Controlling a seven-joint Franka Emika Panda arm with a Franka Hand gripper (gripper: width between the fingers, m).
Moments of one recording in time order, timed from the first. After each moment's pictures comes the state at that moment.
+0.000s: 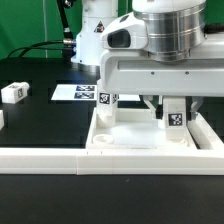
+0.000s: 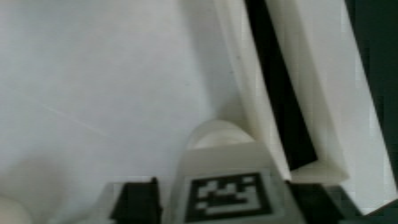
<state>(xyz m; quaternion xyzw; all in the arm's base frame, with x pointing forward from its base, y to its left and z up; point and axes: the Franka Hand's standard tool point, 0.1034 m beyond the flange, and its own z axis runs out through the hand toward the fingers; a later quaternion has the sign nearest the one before) 0.623 0.086 0.065 -0.97 0.20 0.09 0.07</state>
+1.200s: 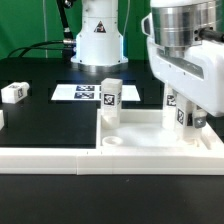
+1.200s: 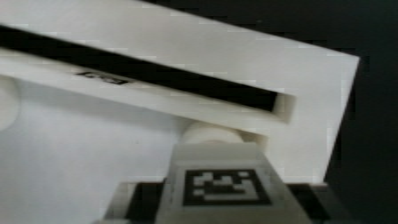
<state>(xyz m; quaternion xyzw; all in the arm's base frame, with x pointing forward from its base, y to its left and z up) 0.629 0.119 0.063 -0.73 0.67 0.05 0.07</state>
